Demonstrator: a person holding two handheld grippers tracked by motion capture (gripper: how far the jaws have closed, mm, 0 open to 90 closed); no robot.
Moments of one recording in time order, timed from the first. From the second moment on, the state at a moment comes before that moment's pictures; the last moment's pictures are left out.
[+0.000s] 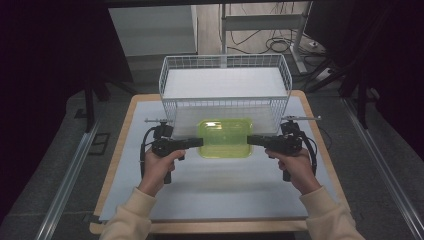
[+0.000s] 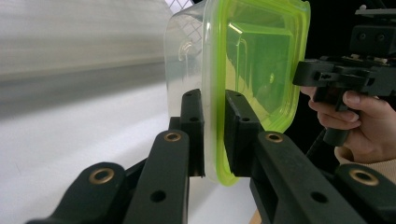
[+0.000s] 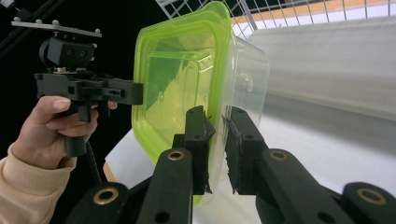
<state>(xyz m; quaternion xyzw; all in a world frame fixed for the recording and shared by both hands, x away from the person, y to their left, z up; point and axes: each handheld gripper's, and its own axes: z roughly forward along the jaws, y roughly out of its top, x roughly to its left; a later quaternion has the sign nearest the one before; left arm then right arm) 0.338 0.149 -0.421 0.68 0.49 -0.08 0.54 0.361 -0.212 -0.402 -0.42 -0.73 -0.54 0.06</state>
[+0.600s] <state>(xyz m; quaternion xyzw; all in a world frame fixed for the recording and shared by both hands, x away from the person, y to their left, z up) 0.347 0.150 -0.381 0.68 0.48 -0.06 0.54 0.372 -0.210 -0.370 -0.41 -0.72 -0.56 0.05</state>
